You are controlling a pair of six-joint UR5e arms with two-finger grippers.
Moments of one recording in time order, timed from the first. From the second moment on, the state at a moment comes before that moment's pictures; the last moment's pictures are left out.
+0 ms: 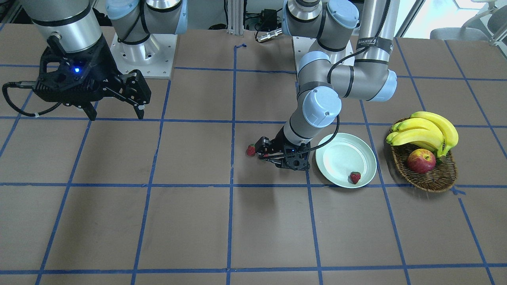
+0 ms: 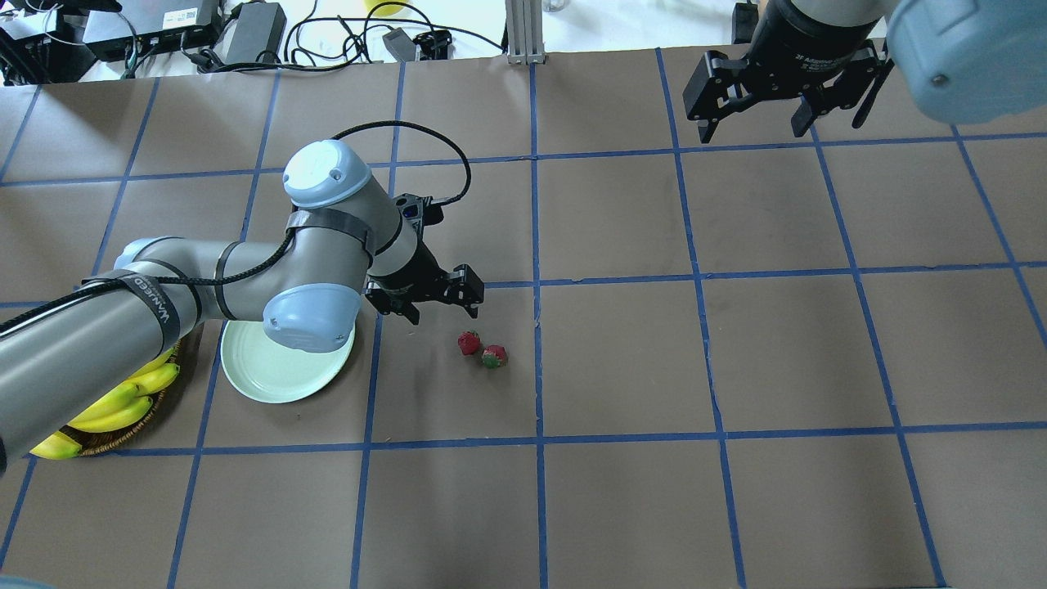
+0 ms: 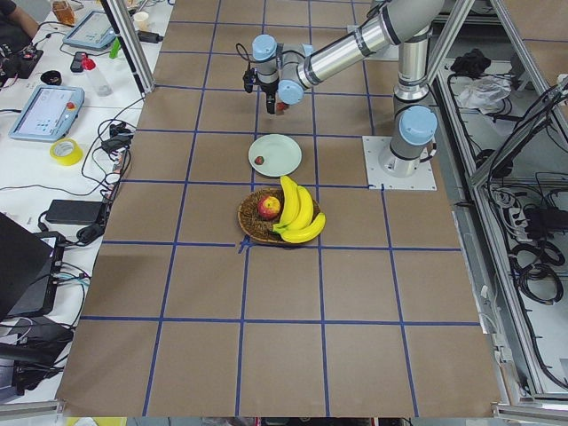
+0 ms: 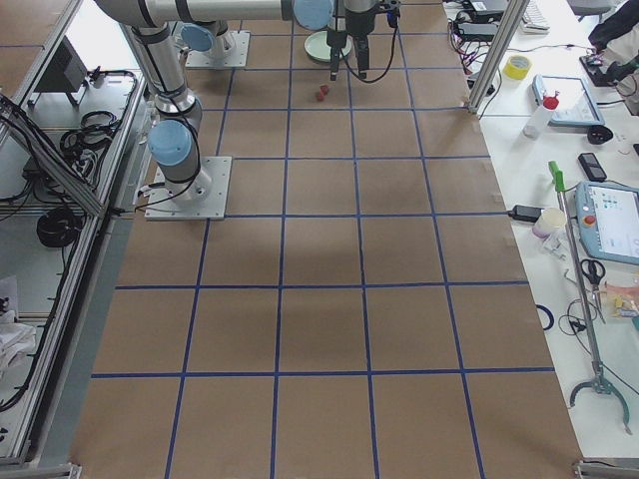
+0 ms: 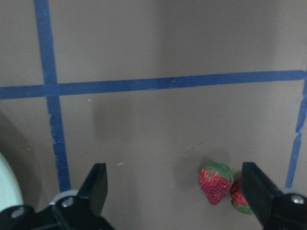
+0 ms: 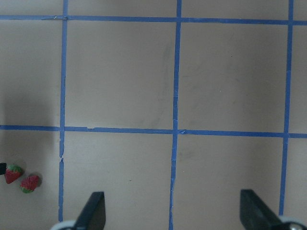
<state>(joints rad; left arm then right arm) -1.69 -1.88 -1.99 -0.91 1.34 -0.09 1.60 -1.52 1.51 -1.69 -1.55 -0.01</state>
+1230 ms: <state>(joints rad) -1.69 -1.92 -2.00 -0.90 1.32 -0.13 1.60 -1.52 1.51 -1.68 -1.55 -0.01</state>
